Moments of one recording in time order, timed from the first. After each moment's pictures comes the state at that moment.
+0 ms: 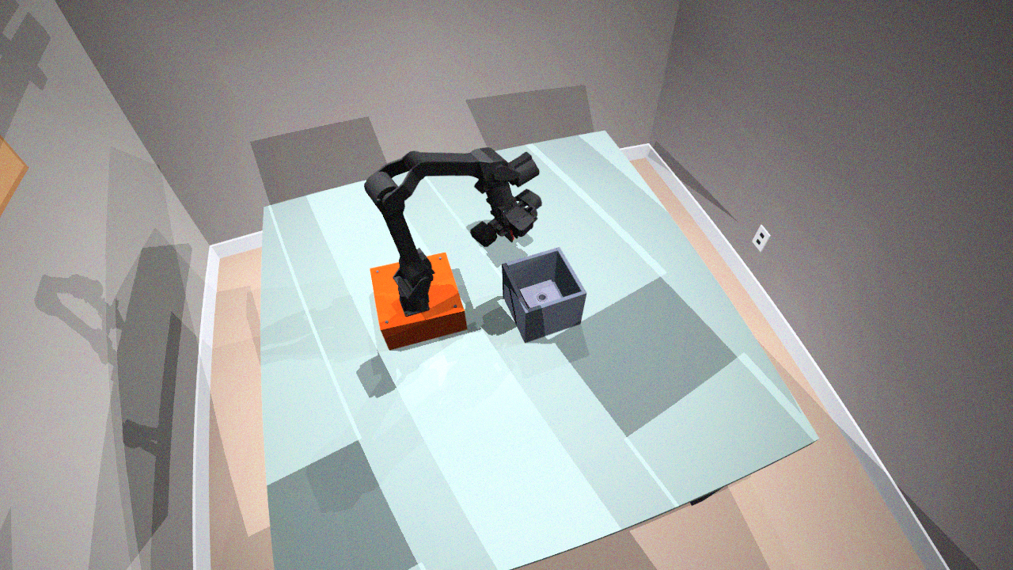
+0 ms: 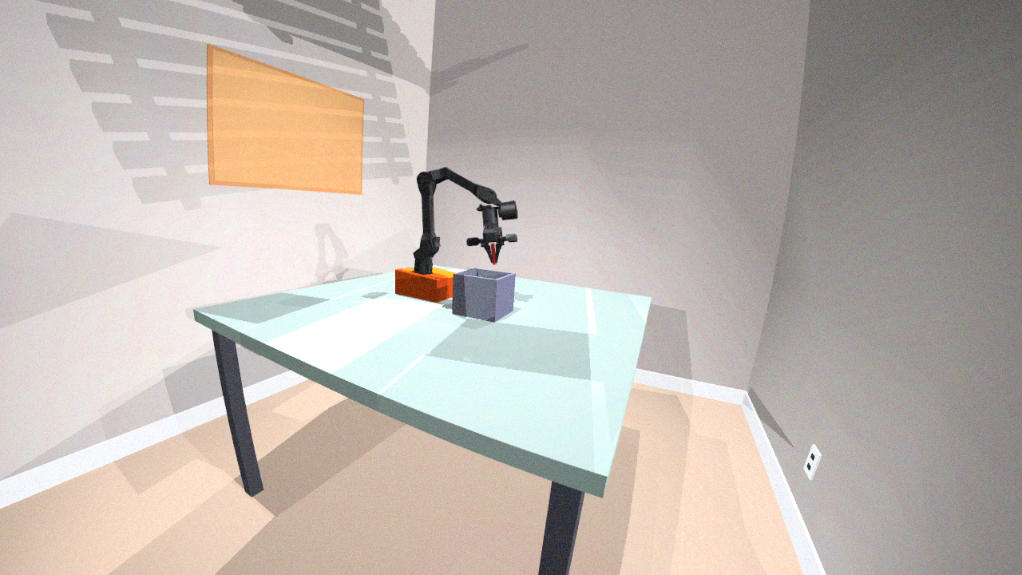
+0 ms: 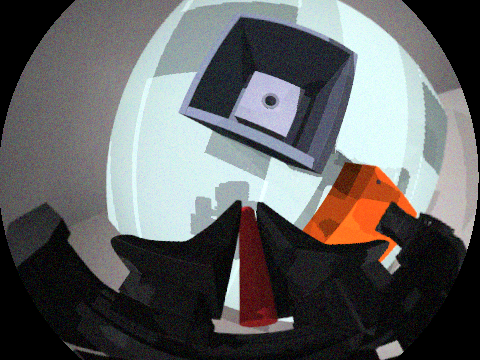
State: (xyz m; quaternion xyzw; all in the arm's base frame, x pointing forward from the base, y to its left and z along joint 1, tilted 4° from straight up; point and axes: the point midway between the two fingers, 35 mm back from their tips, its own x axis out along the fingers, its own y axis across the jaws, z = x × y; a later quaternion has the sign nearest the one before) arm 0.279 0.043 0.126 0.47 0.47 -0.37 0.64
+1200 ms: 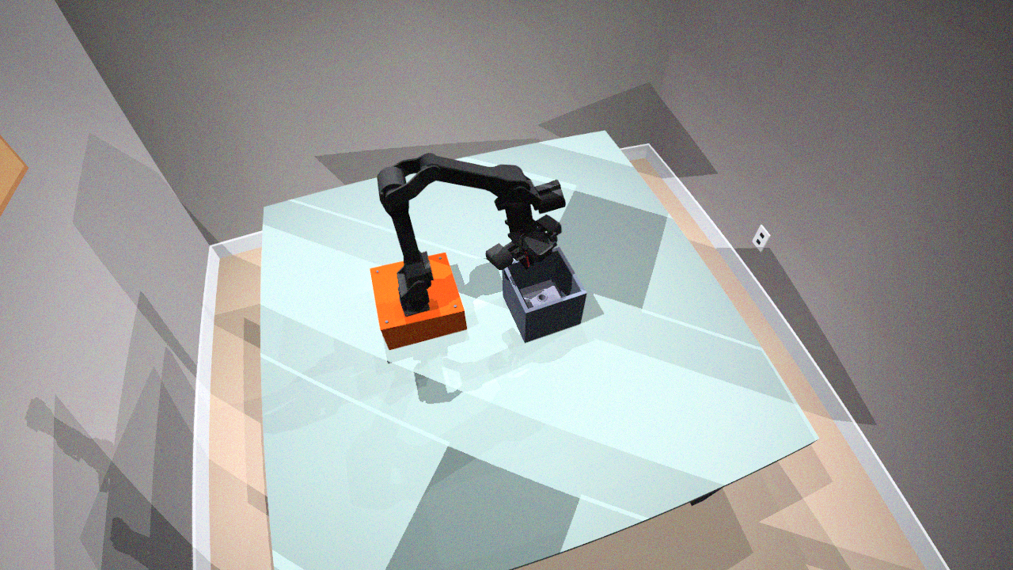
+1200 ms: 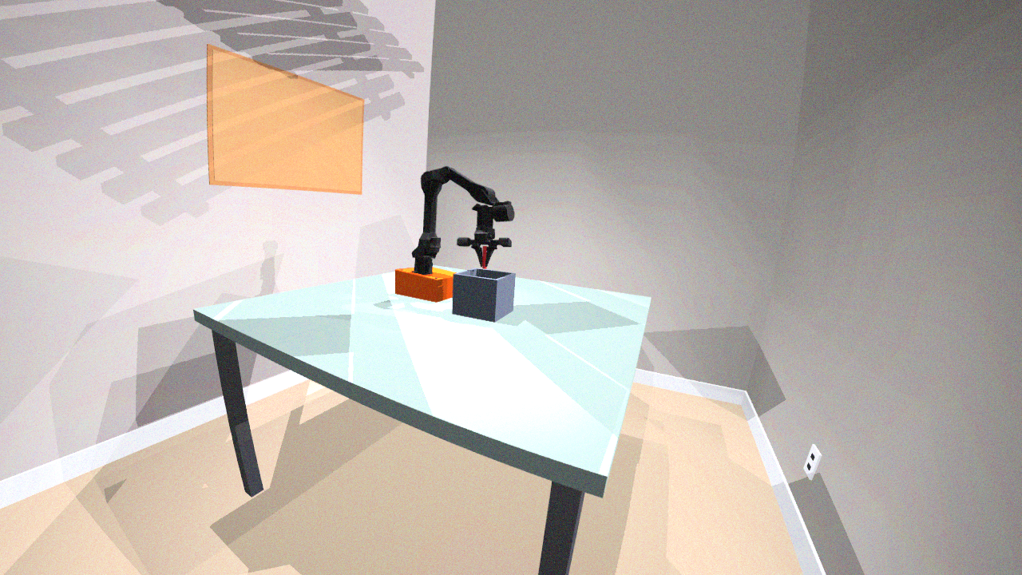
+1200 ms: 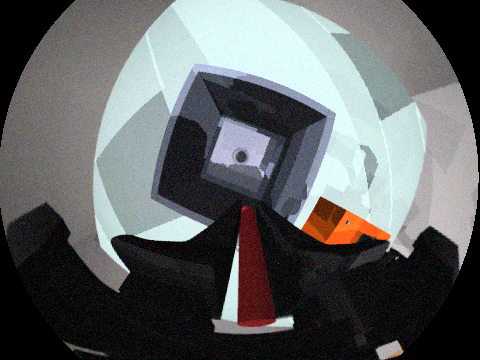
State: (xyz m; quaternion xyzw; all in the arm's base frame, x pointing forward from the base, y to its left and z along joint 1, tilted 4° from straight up) arm 0.283 -0.049 0.119 0.45 0.48 -0.43 0.63
